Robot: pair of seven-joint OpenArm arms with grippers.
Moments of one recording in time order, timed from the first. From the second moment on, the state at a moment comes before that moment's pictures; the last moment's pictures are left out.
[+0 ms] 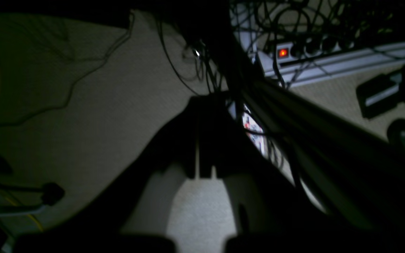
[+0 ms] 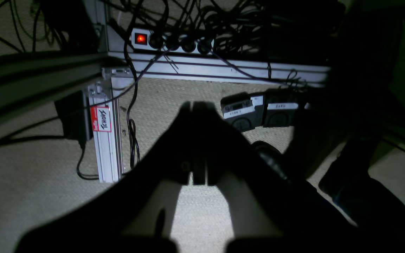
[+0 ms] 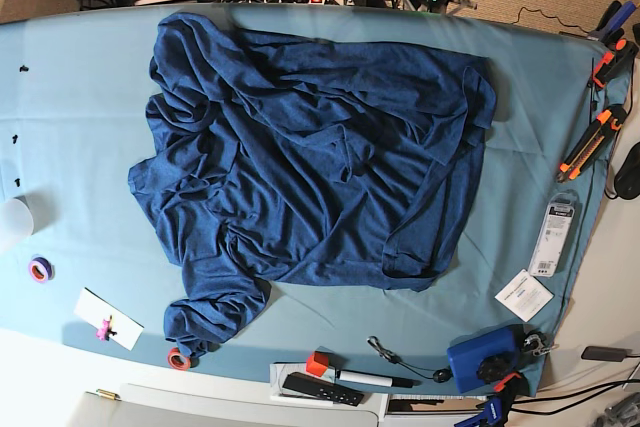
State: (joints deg) left arm 3.9 -2.8 25.8 20.4 -15.9 1.1 -5.4; right arm -10.5 6.3 -1.5 12.8 -4.8 -1.4 15.9
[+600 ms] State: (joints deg) left arm 22.7 -12.8 25.8 43.0 -16.2 7.1 -5.2; right arm -25.1 10.7 -1.8 29.6 -4.8 -1.6 19.1
